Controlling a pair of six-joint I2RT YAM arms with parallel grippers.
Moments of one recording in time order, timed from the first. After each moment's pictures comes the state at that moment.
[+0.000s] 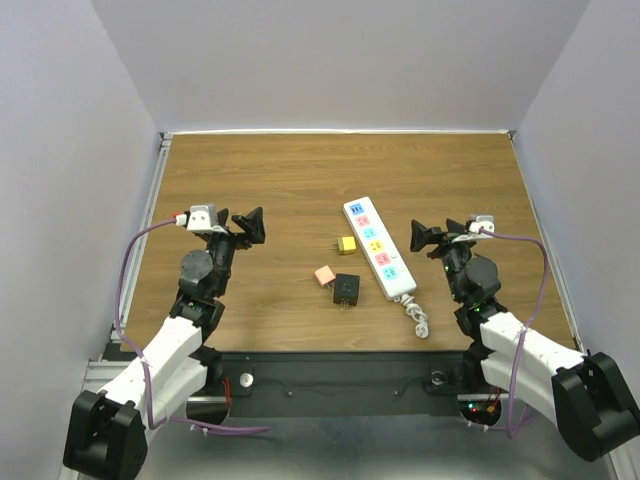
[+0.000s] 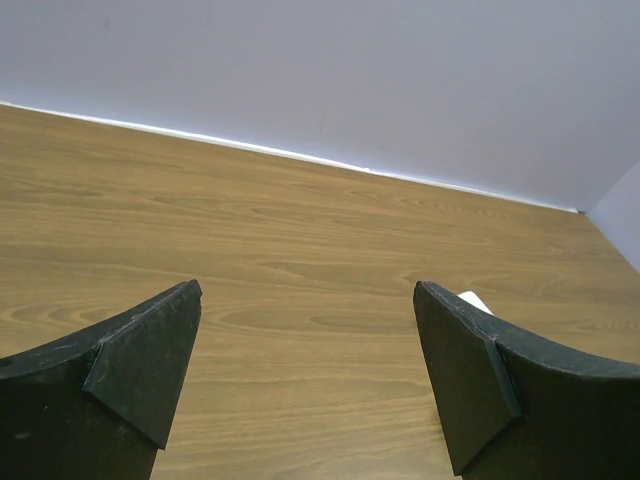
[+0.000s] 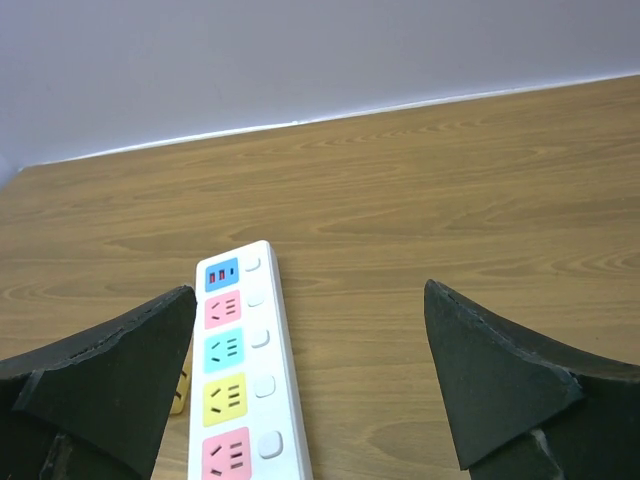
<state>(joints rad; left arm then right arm) -0.34 0.77 0.29 0.64 -0.19 -0.31 0.39 0.91 0.18 0.87 0.27 0.23</state>
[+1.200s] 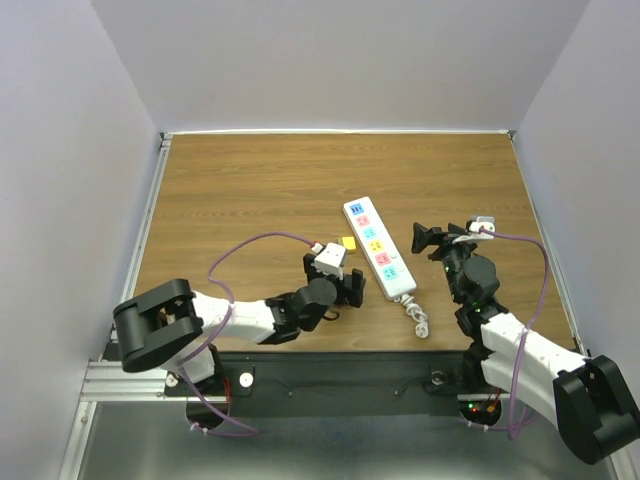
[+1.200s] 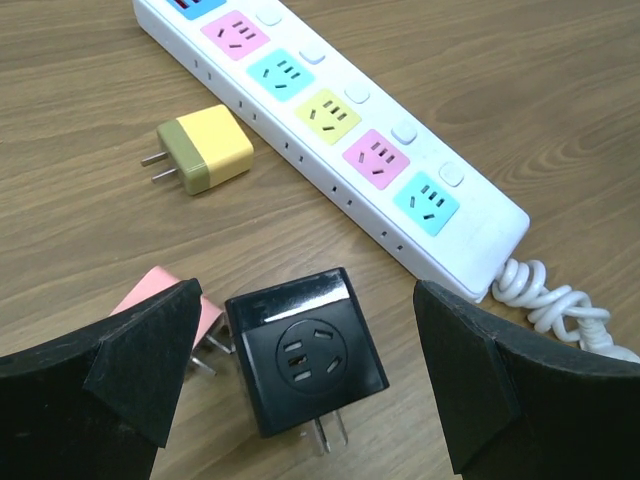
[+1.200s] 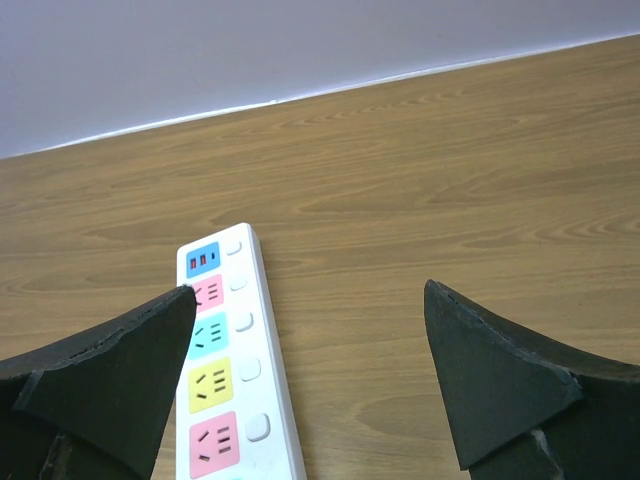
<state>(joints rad) -1.20 1.41 0.49 0.62 -0.61 -0.44 0.39 0.90 0.18 0.79 0.32 0.26</state>
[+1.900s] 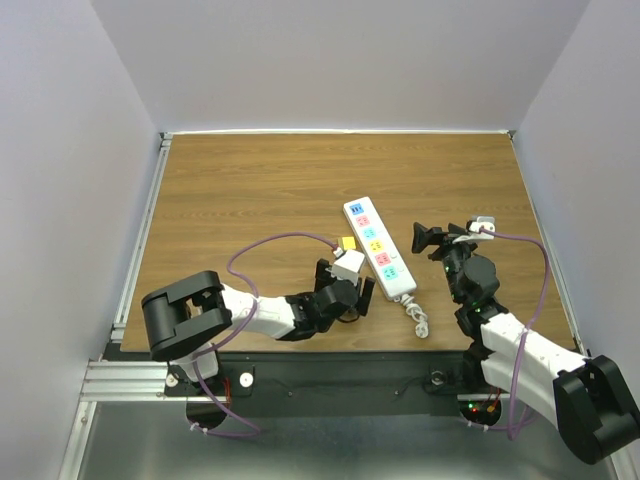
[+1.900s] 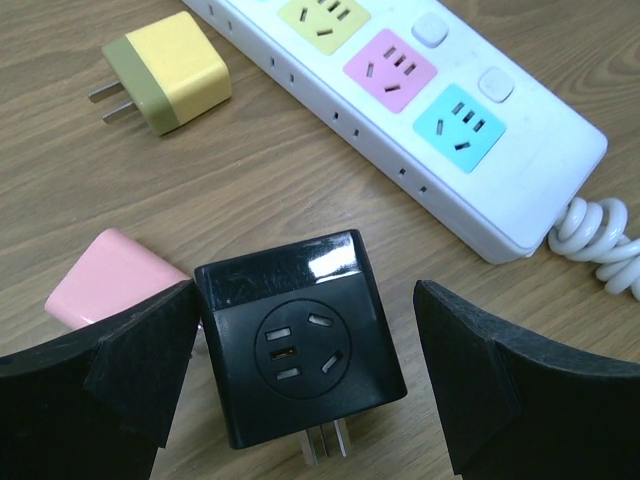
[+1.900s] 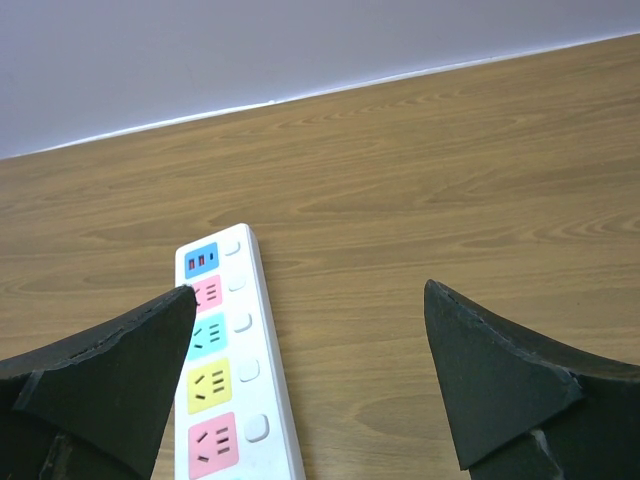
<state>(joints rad) -1.22 1.60 0.62 0.45 -0.60 -0.46 0.39 0.90 0.18 0.79 0.32 0.26</state>
